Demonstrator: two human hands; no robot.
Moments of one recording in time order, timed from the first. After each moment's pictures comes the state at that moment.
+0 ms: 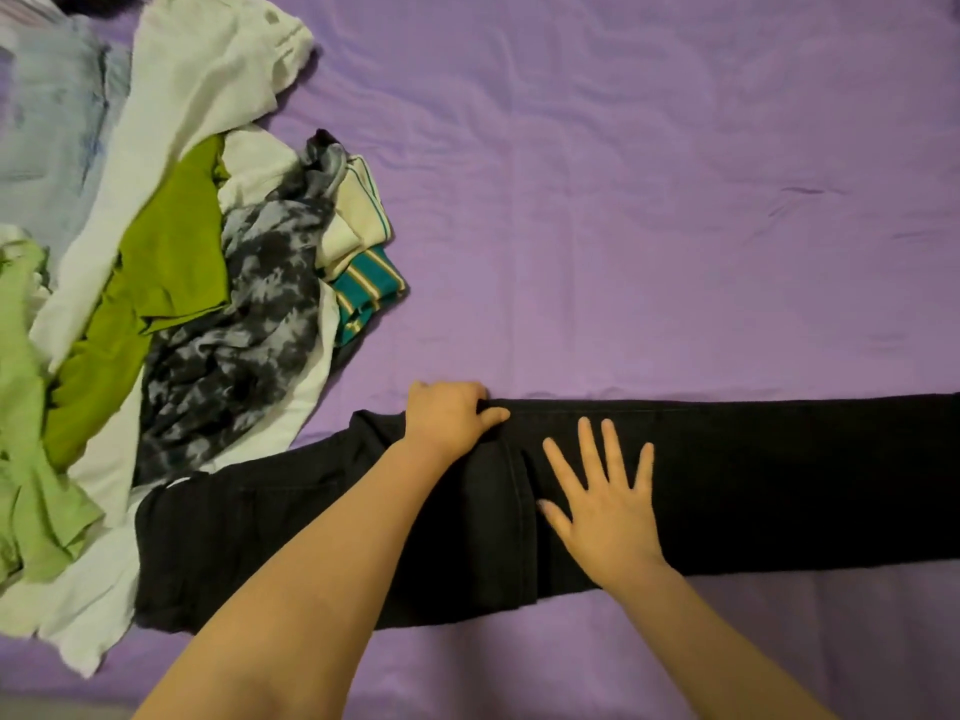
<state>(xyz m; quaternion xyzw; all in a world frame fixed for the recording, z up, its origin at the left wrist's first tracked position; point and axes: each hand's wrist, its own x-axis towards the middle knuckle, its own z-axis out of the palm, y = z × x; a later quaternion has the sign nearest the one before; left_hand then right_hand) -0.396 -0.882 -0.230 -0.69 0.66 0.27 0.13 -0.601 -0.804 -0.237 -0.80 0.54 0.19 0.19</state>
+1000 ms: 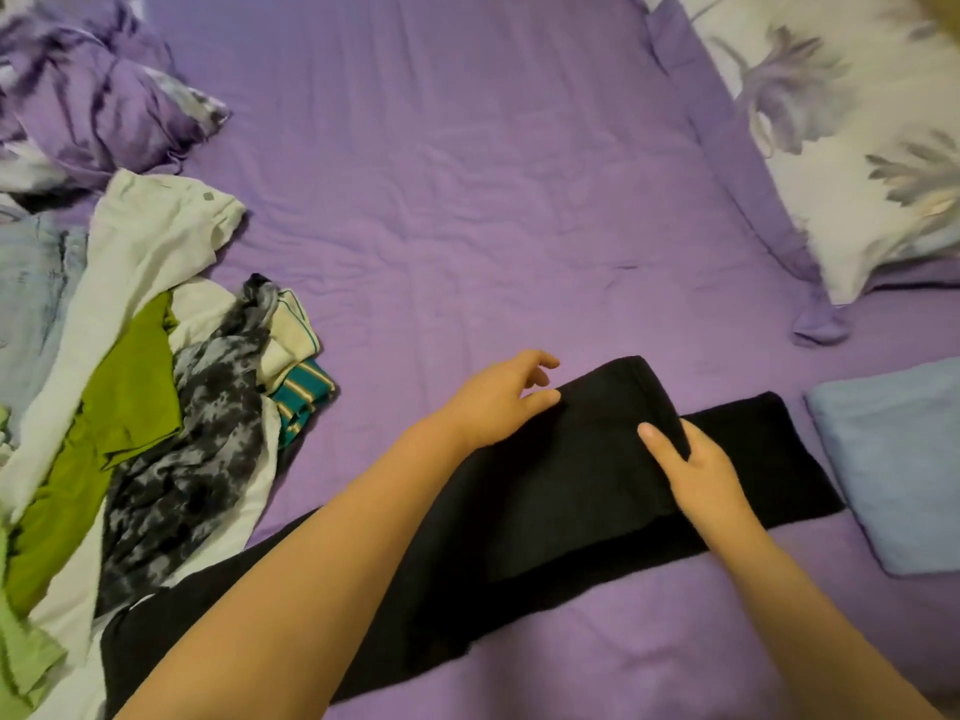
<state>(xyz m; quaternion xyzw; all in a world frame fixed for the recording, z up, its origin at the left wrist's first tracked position) -0.530 -0.951 -0.083 -0.52 0.71 0.47 -0.03 -0.753 -0.857 -0.113 -0.42 0.71 -0.31 0.48</state>
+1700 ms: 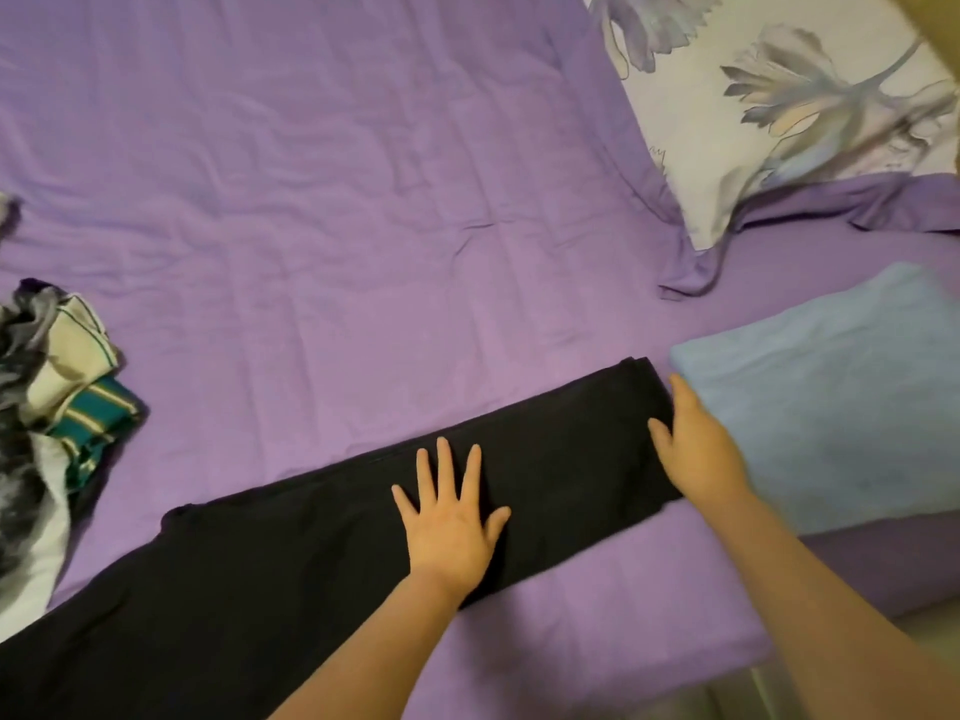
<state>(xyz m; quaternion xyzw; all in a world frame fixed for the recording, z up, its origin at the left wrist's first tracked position) -0.678 -0.826 -0.238 -0.64 0.70 0.25 0.20 -0.950 -0.867 -0.208 -0.50 0.82 -0.04 0.28</state>
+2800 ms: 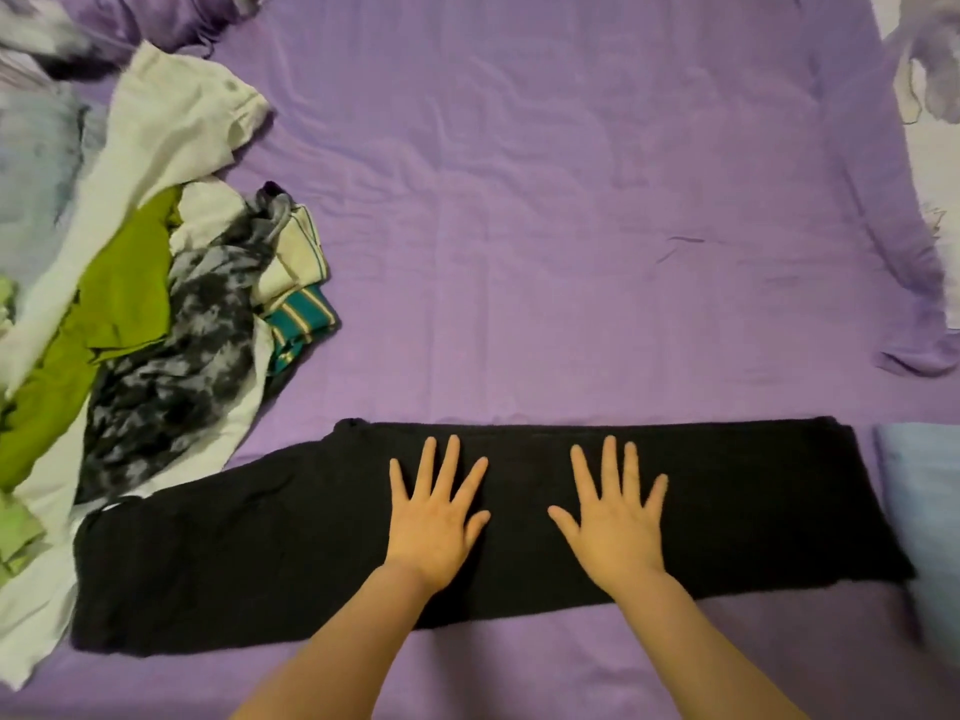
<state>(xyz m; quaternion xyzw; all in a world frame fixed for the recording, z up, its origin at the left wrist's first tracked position) -0.495 -0.792 -0.236 -0.66 0.69 0.18 0.22 -0.712 -0.829 -0.231 -0.73 0.61 0.21 0.22</state>
